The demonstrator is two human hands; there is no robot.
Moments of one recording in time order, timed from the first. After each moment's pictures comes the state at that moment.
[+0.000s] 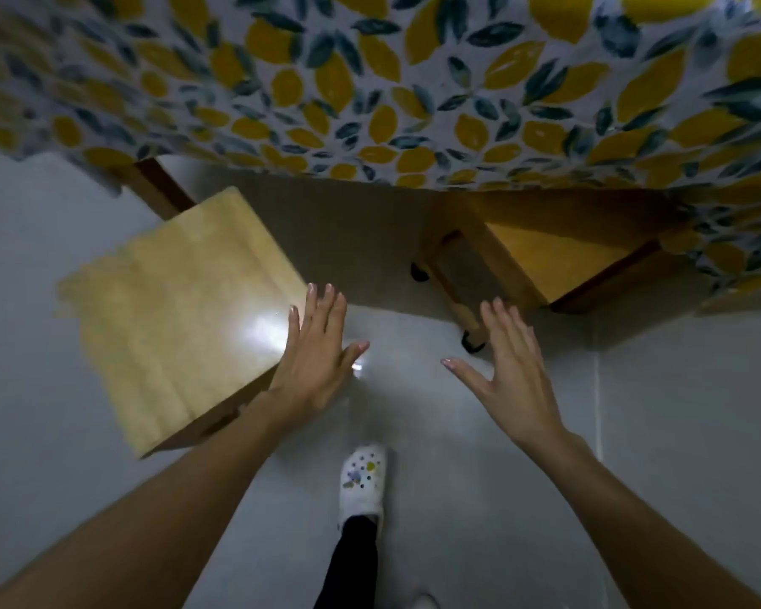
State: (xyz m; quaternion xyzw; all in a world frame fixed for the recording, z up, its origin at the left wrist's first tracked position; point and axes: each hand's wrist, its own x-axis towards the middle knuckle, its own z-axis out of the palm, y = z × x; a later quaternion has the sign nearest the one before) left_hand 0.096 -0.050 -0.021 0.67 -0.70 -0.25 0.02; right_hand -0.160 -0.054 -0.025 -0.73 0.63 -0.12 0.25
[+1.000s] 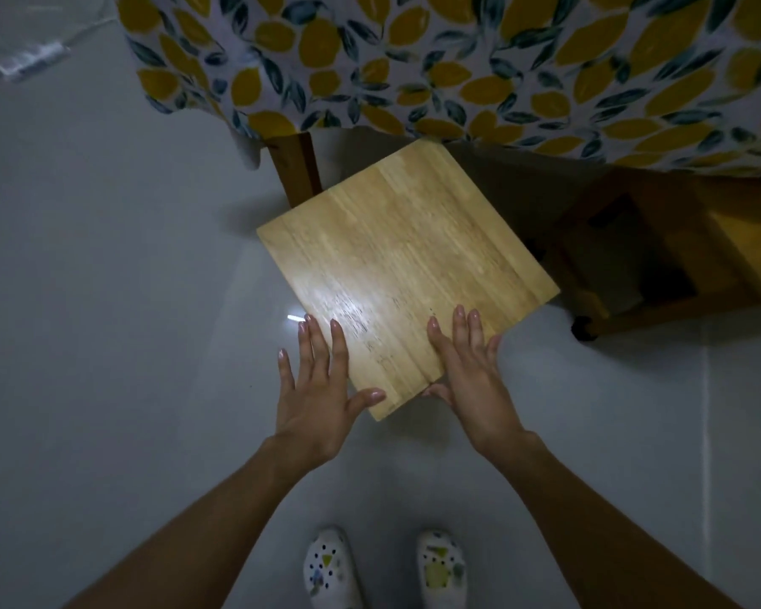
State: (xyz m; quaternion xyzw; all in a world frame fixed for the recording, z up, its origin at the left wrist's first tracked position) left_hand 0.372 0.053 -0.078 0.72 -0.63 -0.28 -0.08; right_hand 0.166 0.000 -0.092 -0.80 0.55 0.02 0.22
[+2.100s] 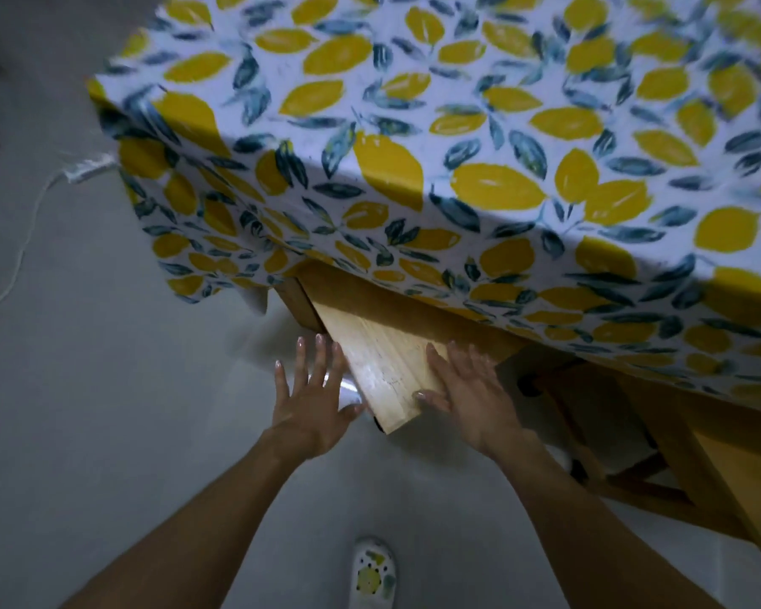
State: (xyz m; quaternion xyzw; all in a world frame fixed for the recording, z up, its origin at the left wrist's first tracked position) left_hand 0.394 -0.197 -0.003 0.73 -0.60 -0.28 -0.16; right_hand 0.180 -0.271 -0.003 -0.79 0.52 0.16 0.28
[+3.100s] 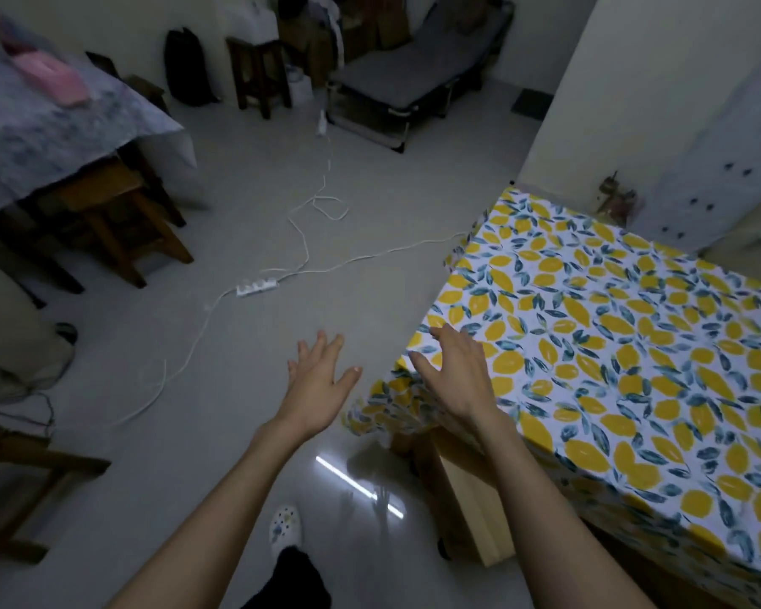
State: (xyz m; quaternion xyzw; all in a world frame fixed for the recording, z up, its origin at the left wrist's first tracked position) left_hand 0.677 -0.197 0.389 0.80 -0.46 -0.29 0.25; right_hand 0.499 -0.315 0.386 -0.83 0.50 -0.11 0.24
